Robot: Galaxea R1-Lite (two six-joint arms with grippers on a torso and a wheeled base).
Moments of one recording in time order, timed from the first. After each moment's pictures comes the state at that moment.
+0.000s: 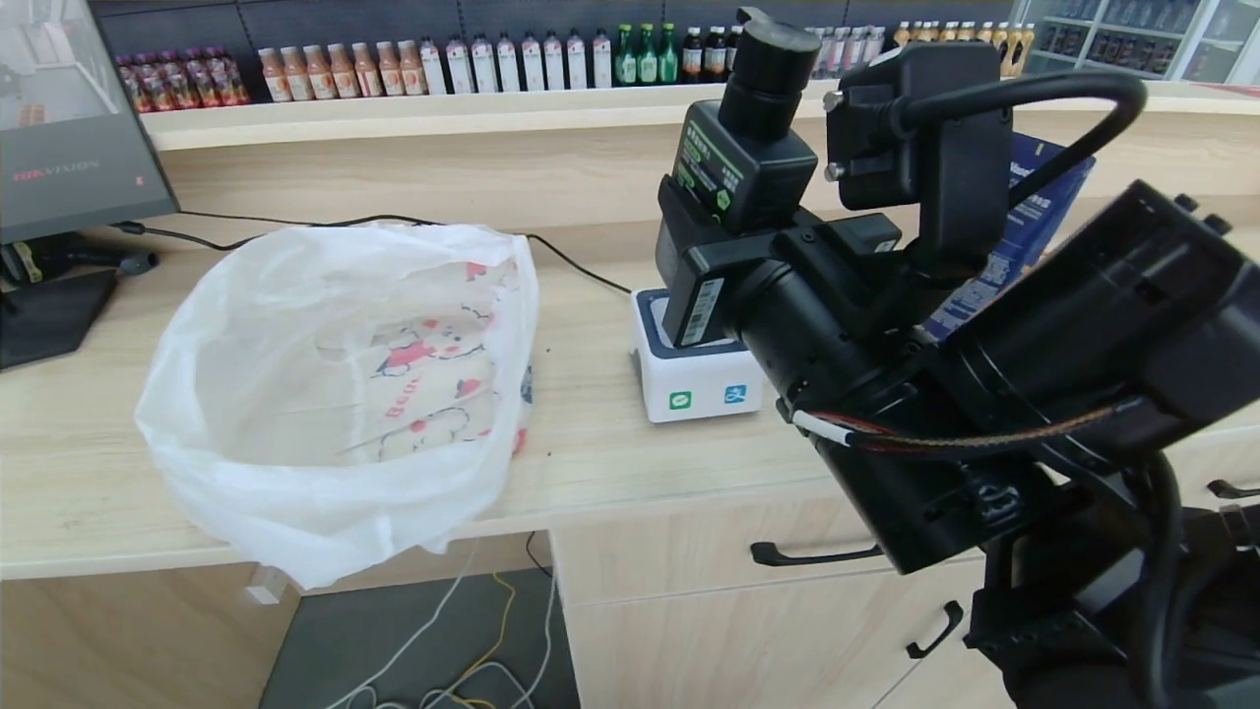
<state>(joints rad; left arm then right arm) 0.00 0.00 0.00 0.00 0.00 0.00 0.96 1.81 -0.99 -1.33 -0.48 -0.30</state>
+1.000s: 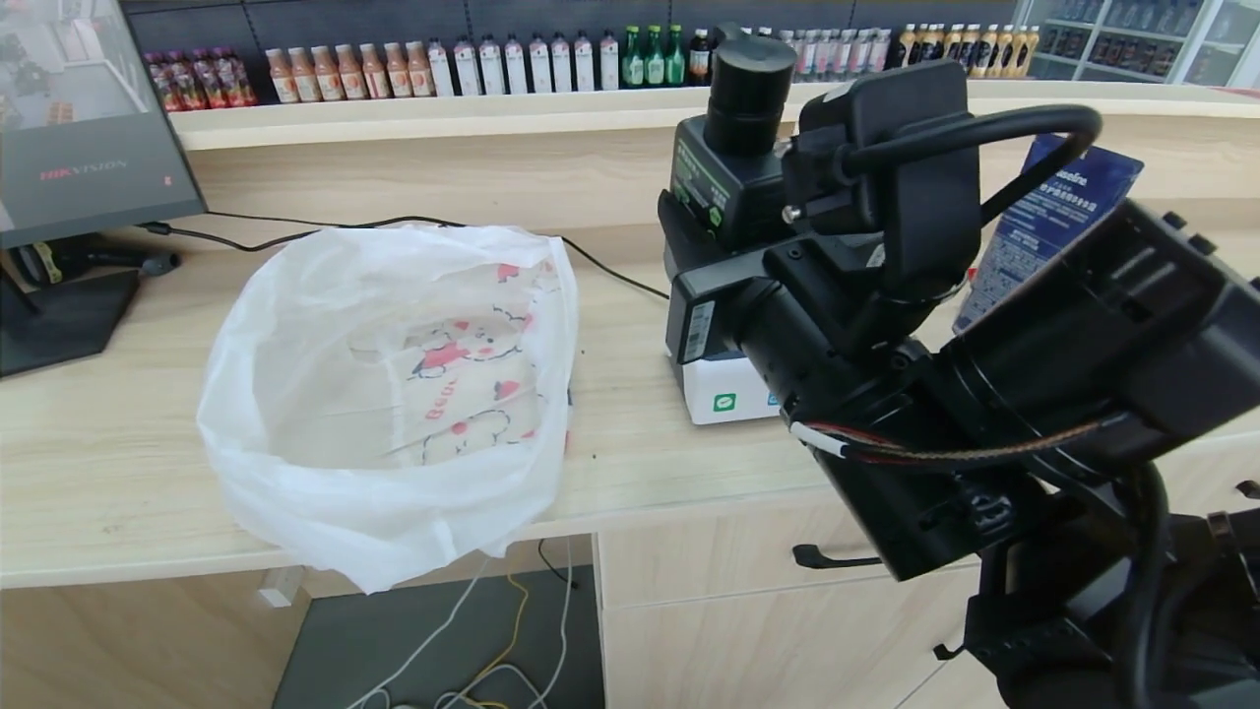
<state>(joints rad) 0.00 0.00 0.00 0.00 0.00 0.00 0.95 1.81 -0.98 -1.35 -0.48 -0.44</state>
